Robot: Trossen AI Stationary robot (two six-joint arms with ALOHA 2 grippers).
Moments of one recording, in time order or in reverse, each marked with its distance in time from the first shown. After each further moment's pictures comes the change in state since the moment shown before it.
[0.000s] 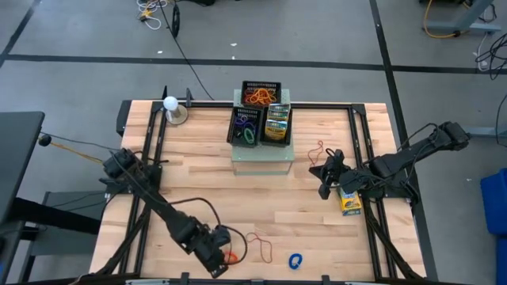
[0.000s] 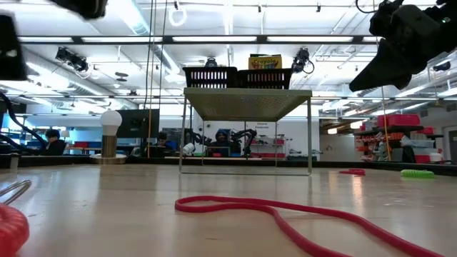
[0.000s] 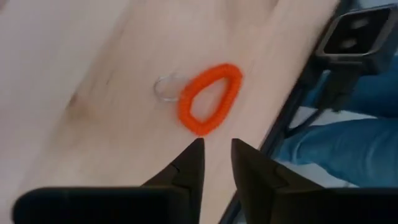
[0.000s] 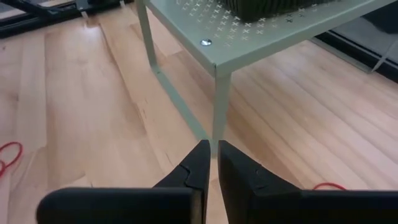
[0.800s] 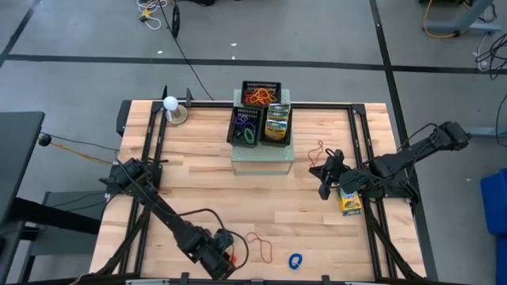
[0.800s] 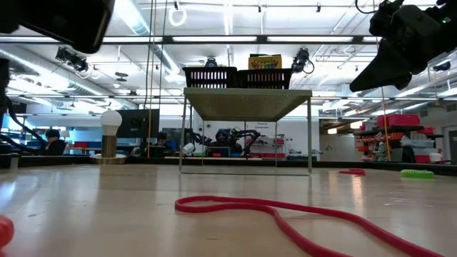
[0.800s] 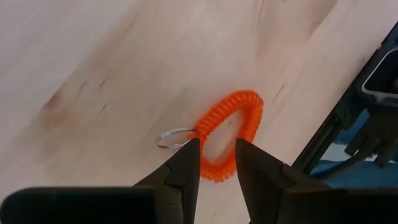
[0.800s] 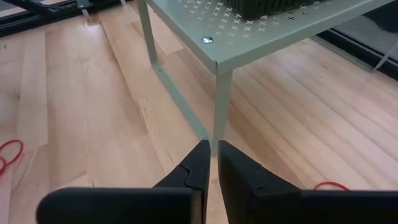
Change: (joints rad) left arm -0.022 0.138 0.080 -0.014 -0.090 -0.165; right arm 0.000 0.000 0.000 -0.002 -0.007 0.000
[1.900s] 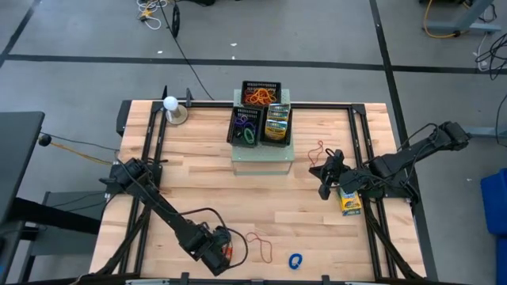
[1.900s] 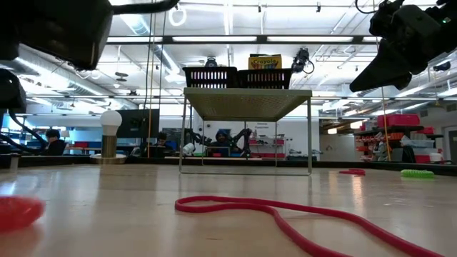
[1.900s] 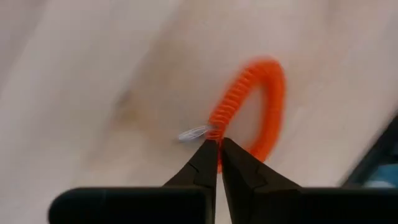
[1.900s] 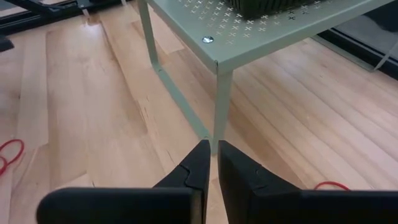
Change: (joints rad) left arm 0.016 0.009 0.000 -0.145 0.056 0.146; right arm 0.000 0.000 0.000 0.000 -0.001 0.000
